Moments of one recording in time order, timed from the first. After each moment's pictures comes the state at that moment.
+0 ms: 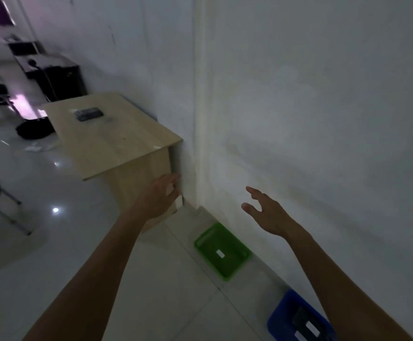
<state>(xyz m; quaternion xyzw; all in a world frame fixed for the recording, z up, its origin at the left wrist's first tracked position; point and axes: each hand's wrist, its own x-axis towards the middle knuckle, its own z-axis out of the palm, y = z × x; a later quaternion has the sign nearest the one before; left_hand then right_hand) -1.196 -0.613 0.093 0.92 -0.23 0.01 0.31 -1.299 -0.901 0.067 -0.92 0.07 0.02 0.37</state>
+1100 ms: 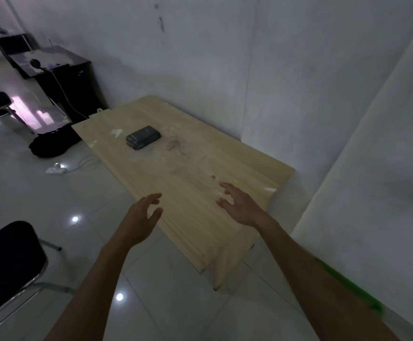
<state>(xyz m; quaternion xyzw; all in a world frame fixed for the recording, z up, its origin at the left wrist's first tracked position) -0.626 -0.149 0.024 0.94 -0.17 -0.05 0.30 -0.672 -0.433 0.011 -0.91 0.06 0.05 0.42</state>
